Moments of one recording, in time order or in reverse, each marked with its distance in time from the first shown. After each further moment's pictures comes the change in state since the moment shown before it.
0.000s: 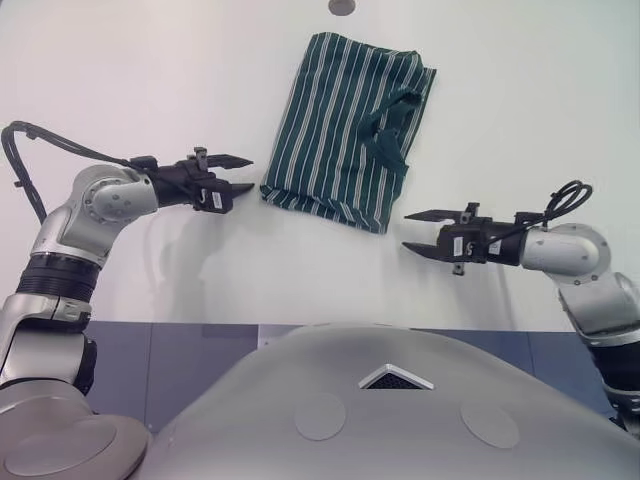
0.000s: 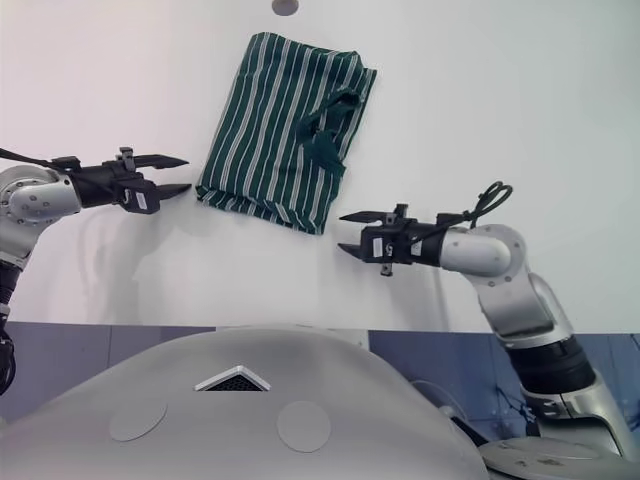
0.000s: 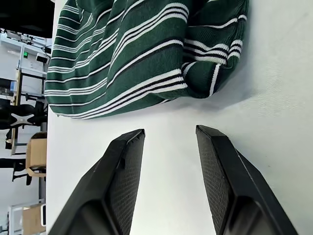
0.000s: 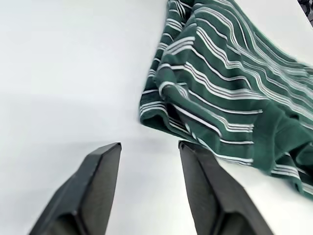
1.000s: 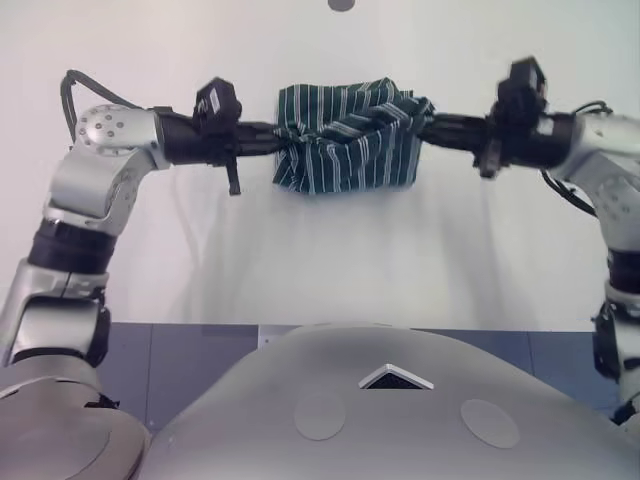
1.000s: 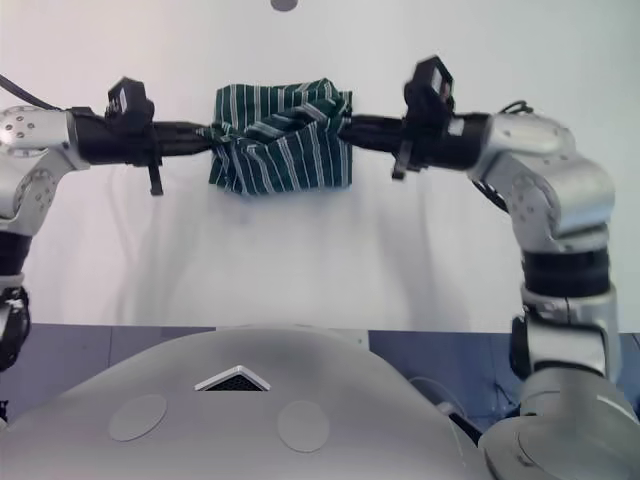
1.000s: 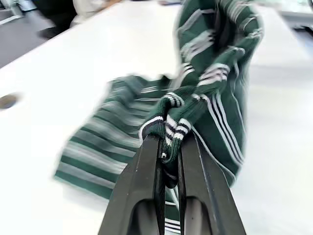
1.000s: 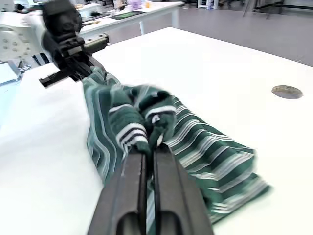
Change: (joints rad) left arm -0.244 -0.136 0.021 -0.130 -0.794 0.957 -0.281; right arm -0.574 0.114 -0.129 0.266 0.718 0.783 -0.003
